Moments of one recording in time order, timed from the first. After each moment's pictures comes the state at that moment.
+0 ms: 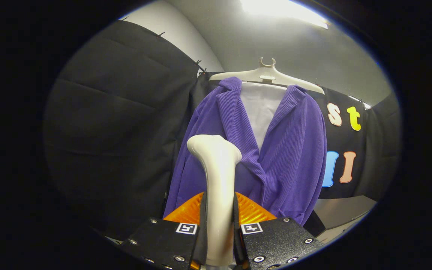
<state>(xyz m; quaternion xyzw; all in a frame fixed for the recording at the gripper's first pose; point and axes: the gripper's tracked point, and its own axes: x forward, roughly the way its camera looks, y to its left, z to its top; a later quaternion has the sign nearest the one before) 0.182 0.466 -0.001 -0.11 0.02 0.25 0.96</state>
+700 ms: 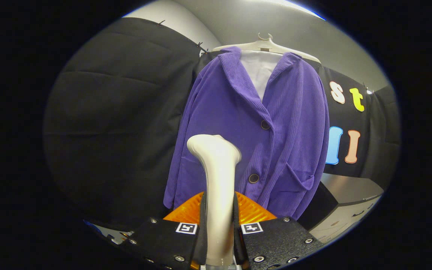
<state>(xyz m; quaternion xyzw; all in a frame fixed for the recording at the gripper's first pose) 0.160 0.435 -0.094 -0.12 0.11 0.27 0.95</state>
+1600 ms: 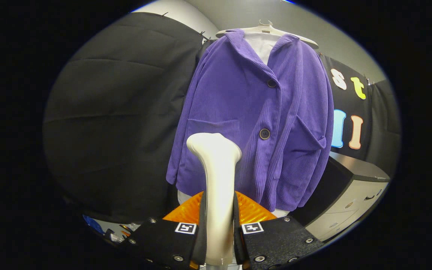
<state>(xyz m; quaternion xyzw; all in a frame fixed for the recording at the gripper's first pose) 0.139 0.426 -0.176 -0.13 0.16 0.27 0.94</state>
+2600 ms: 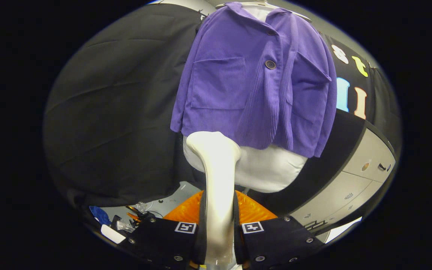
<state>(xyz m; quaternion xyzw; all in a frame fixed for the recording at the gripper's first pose) 0.082 0.374 -0.282 -0.14 0.28 0.26 0.91</state>
